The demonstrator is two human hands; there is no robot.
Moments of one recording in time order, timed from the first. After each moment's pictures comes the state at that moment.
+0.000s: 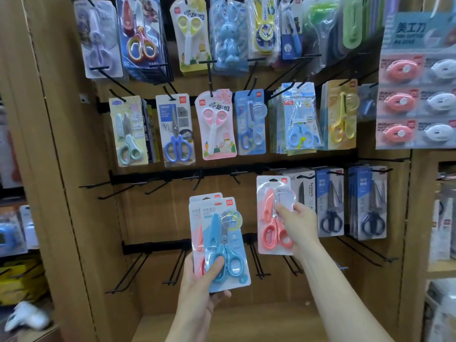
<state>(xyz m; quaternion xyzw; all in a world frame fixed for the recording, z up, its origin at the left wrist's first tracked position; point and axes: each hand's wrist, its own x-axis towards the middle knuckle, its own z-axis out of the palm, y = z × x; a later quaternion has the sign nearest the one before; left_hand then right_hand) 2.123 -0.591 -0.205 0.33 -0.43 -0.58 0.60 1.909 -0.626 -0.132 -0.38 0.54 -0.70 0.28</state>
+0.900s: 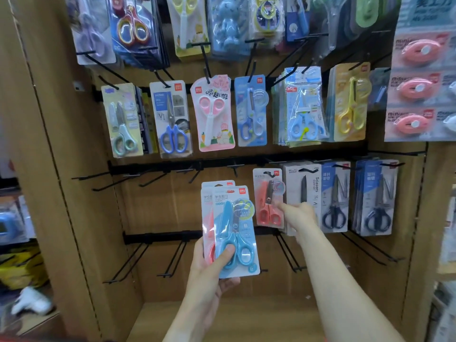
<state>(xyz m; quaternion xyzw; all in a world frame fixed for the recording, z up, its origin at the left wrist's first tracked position) 2.093 -0.598 -0.196 0.34 -0.46 -0.58 0.58 1.870 -0.682 -0.137 -0.35 0.66 -0.59 0.30</state>
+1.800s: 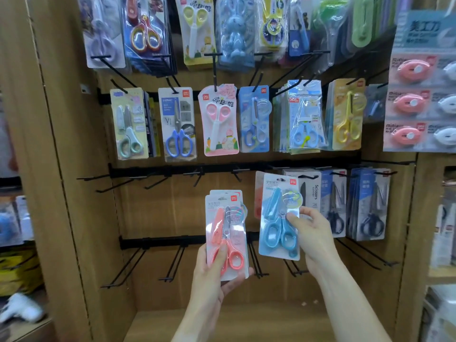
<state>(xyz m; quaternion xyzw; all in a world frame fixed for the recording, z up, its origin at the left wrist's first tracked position) 2.097 -0.604 -0.203 0.30 -0.43 -0.61 0.59 1.894 -0.606 -0.145 -0.39 0.50 -0.72 0.29</state>
